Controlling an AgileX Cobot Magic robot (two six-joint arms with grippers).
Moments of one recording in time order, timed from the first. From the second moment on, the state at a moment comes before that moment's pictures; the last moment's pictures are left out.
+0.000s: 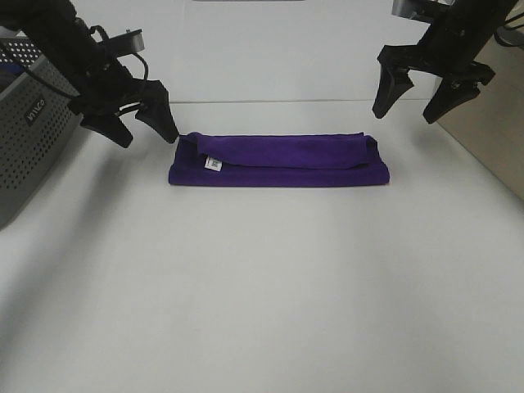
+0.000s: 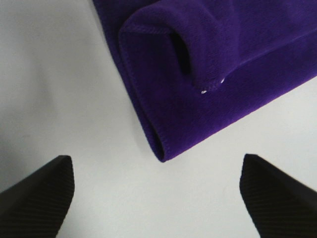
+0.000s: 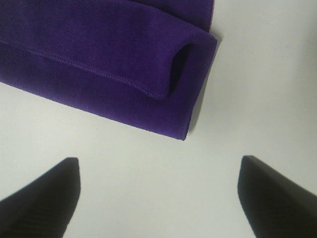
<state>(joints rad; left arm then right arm) -0.11 2.39 -2.03 -0.49 1.12 0.36 0.08 2.22 -1.95 0.33 1.21 -0.20</state>
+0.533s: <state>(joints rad) -0.05 2.52 -2.03 -0.69 1.12 0.51 0.08 2.22 -1.95 0.33 1.22 -0.20</state>
